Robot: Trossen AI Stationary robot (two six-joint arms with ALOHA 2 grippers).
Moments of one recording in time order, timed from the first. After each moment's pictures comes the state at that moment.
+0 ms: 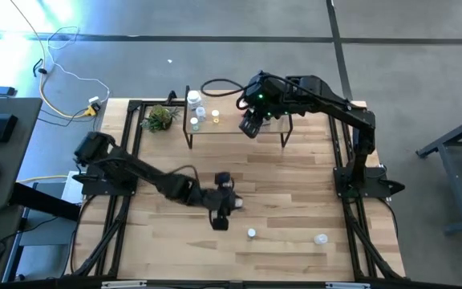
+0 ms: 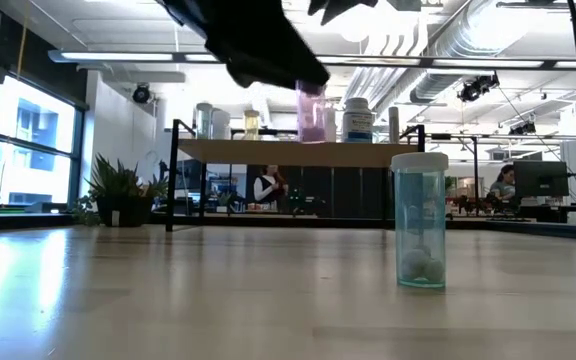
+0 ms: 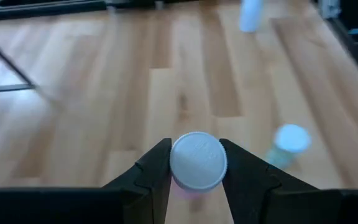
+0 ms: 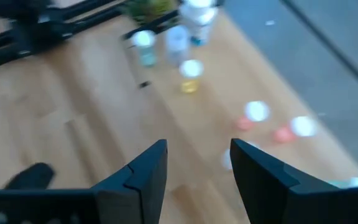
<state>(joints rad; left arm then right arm) -0.22 1.72 1.08 -0.01 -0.33 -0.11 -0.18 1.88 2.36 -1.36 0.23 0.26</state>
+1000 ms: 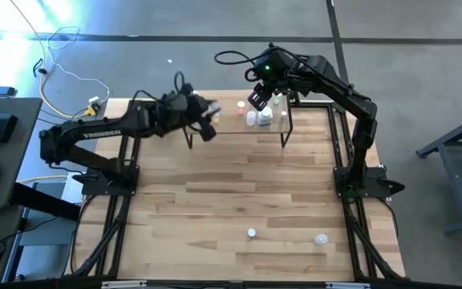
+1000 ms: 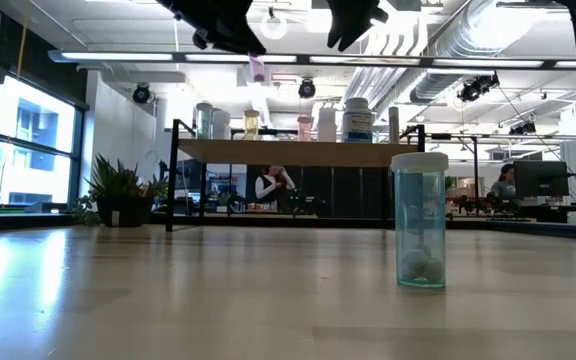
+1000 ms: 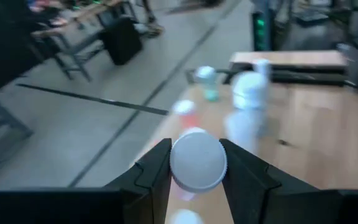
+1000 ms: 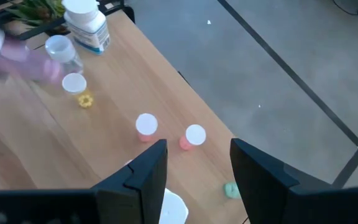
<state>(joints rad) 0.40 1.28 1.08 -0.13 -0.33 0.20 -0.39 1.87 2.36 -1.36 0.32 0.11</state>
